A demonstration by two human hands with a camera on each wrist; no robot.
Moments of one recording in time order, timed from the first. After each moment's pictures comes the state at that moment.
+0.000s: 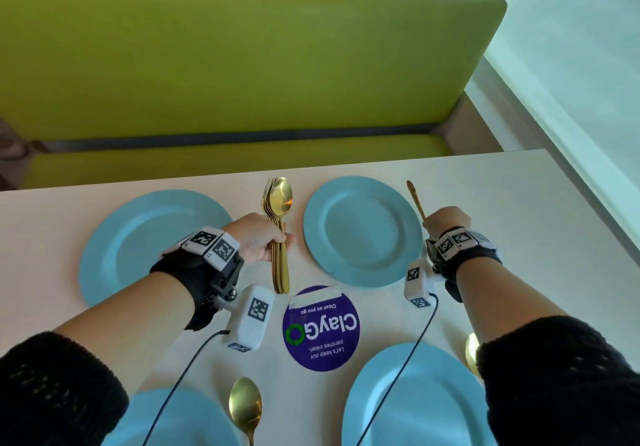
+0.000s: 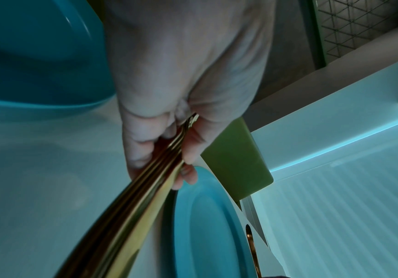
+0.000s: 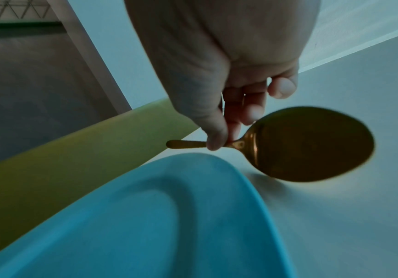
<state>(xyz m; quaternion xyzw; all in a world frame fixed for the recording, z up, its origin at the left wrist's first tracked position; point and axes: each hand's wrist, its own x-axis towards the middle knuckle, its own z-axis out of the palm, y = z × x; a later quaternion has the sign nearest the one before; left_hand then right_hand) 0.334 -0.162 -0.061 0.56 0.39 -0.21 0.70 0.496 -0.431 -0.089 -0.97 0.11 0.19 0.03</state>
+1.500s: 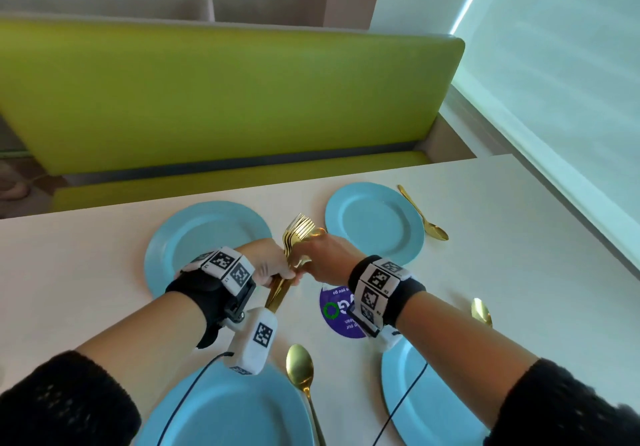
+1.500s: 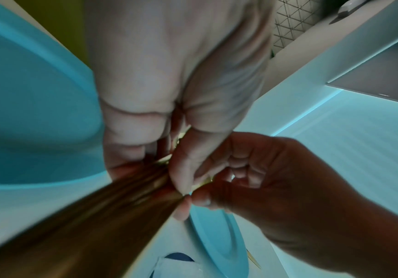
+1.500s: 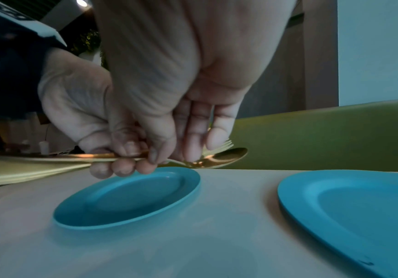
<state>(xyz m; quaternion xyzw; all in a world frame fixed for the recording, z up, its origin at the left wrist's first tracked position) 0.245 -0.137 -0.028 0.70 0.25 -0.34 0.58 0.289 -0.270 -0.026 -0.88 -0.42 0.18 0.07</state>
